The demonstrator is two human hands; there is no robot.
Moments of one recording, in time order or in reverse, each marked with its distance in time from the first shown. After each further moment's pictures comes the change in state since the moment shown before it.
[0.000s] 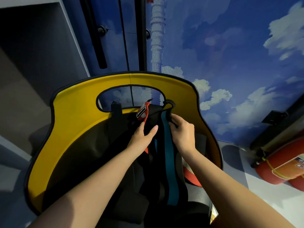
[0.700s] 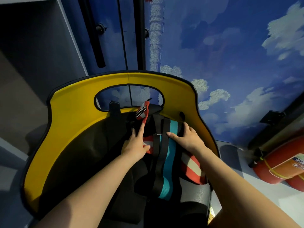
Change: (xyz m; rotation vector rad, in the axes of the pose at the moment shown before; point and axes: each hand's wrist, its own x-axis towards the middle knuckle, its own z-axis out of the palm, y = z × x) left_hand 0.008 -0.029 0.006 0.574 0.014 0.067; right_hand 0.013 0.059 -0.014 -0.335 -0.479 0.442
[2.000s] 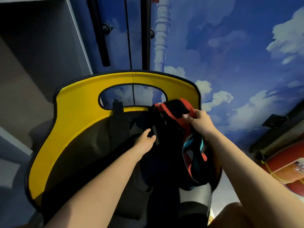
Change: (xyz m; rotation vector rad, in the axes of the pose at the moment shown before) left_hand 0.008 0.010 0.008 -0.695 -0.143 -0.122; right_hand 0.001 -0.023 -0.055 0.309 0.164 -0.270
